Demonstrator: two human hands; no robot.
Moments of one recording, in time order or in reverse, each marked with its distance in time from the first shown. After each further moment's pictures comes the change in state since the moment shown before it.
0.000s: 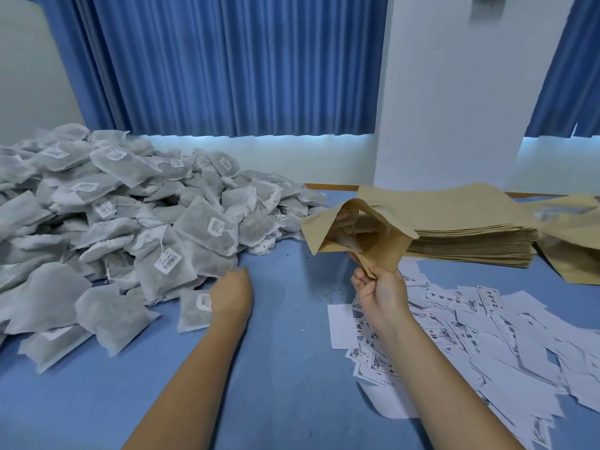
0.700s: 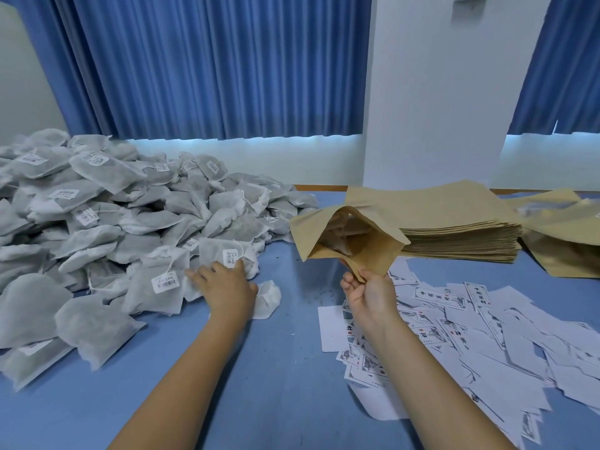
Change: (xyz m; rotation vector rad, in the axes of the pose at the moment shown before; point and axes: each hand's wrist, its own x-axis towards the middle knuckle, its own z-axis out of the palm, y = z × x) left_hand -0.004 0.021 -0.008 0.263 0.047 -0.070; right_hand -0.001 0.002 -0.001 0.032 0.066 0.026
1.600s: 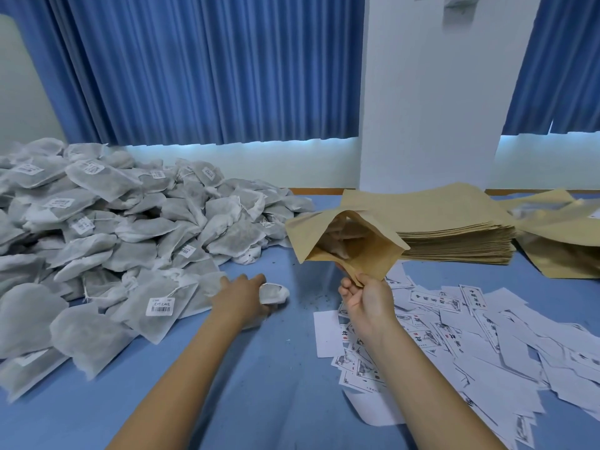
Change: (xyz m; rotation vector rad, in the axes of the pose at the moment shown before) left_hand -0.011 0.000 -0.026 -0.246 -0.339 0.340; right_hand -0.001 -0.004 -0.001 0.002 0.011 0.028
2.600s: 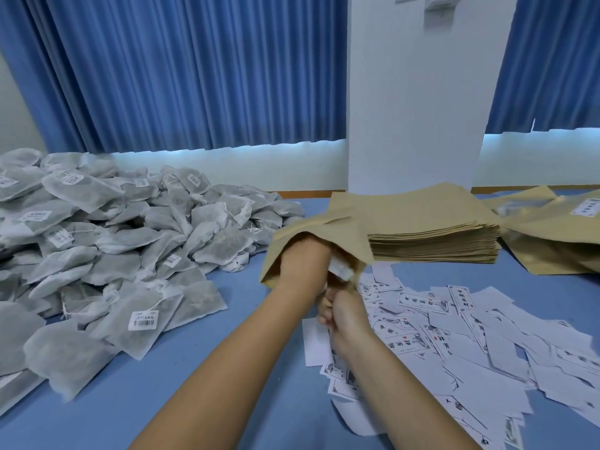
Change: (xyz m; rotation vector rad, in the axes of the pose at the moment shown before) left_hand 0.007 0.131 -0.053 0.136 0.267 0.299; right_hand -0.005 0.015 0.001 -0.393 0.009 0.009
